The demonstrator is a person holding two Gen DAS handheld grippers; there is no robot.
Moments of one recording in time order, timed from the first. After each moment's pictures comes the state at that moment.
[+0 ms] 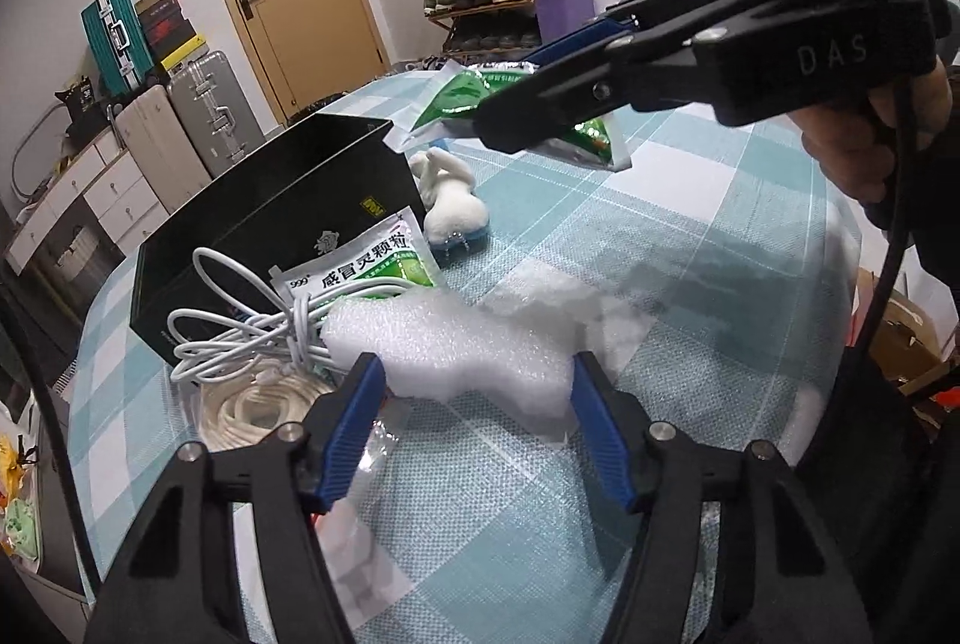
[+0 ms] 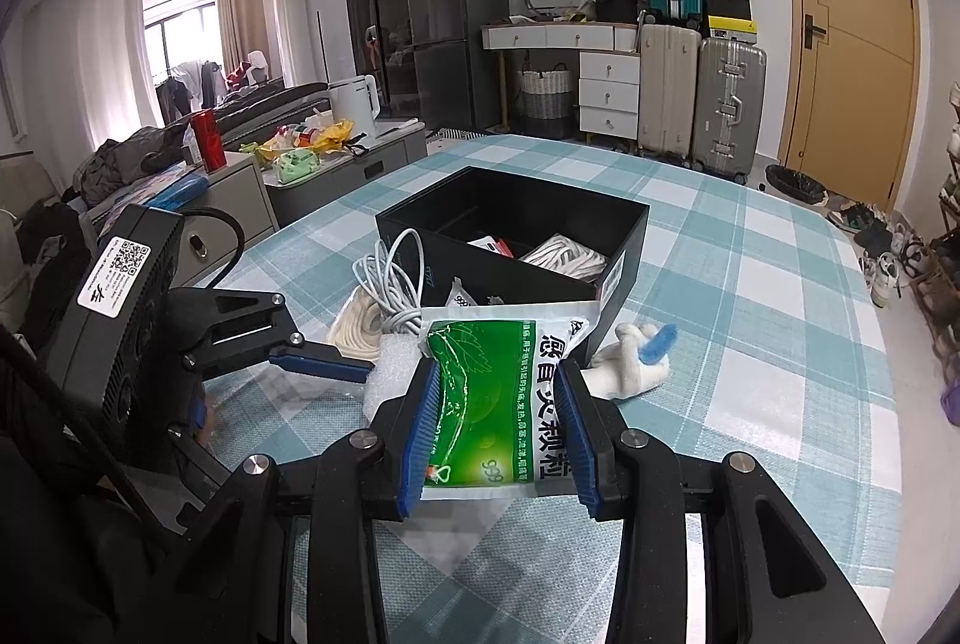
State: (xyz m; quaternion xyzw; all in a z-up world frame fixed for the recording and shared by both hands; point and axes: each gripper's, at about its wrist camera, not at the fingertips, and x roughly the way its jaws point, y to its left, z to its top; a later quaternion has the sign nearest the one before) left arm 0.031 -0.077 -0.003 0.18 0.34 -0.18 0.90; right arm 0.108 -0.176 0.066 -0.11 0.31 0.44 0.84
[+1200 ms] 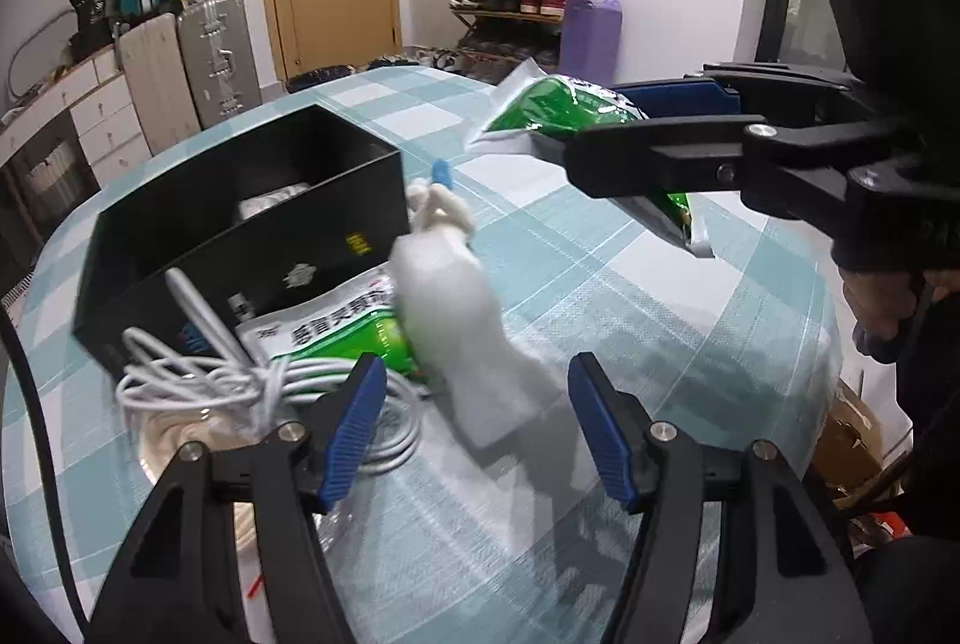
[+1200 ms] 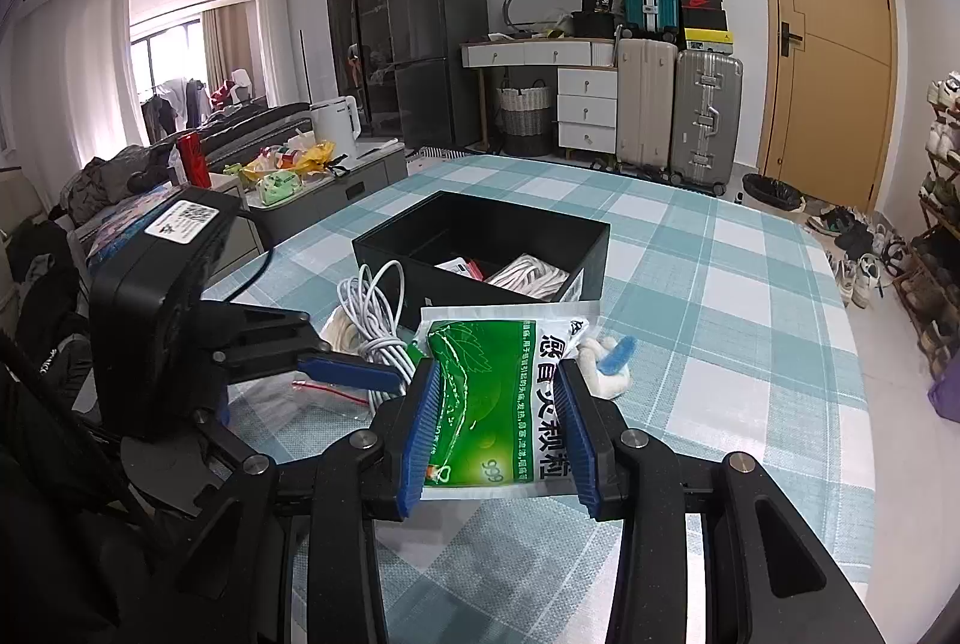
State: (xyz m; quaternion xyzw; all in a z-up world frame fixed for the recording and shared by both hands) left arm 0.075 -0.082 0.008 0.06 0.38 -0.19 0.90; right arm 0.113 -0.197 0.077 -0.10 0.30 0.42 0.85
